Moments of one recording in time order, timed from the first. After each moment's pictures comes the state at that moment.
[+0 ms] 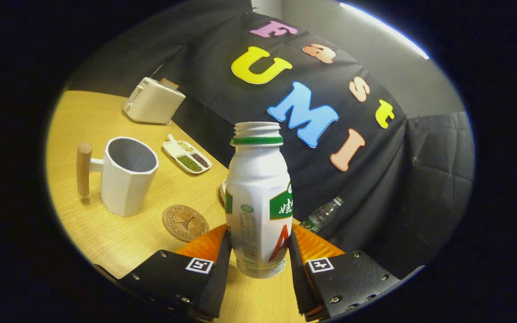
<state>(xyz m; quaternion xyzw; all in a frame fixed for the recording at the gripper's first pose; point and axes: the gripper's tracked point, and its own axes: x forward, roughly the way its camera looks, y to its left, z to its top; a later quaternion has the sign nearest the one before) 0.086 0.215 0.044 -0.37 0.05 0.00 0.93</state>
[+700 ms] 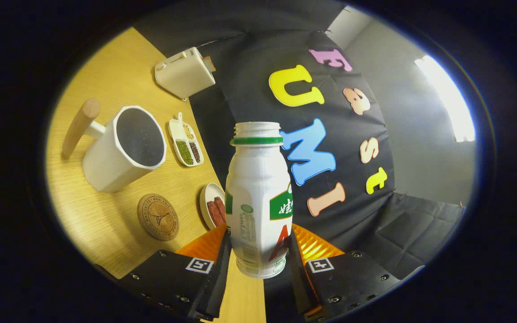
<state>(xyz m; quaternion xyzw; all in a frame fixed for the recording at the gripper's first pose) 0.094 0.241 0.073 -0.57 -0.01 -0.04 0.82</state>
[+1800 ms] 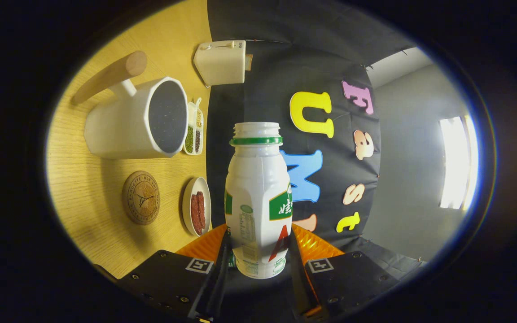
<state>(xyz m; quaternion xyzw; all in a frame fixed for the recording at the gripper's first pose) 0.095 0.254 0.087 -0.70 -0.06 -0.06 0.71</state>
